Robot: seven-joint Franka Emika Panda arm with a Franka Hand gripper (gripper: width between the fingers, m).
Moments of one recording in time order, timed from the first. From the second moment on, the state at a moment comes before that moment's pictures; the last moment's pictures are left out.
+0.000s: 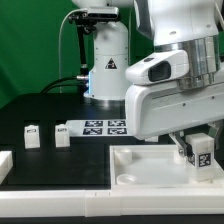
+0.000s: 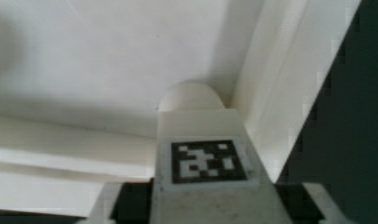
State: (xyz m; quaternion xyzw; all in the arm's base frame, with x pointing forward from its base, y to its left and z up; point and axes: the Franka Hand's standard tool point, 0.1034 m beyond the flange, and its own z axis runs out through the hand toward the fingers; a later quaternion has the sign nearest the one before) arm 0.618 0.116 0.070 -0.99 -0.13 -0.06 0.07
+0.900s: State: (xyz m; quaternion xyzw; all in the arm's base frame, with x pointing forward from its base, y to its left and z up) arm 0.620 0.119 0.069 -0.94 0.33 -0.03 0.10
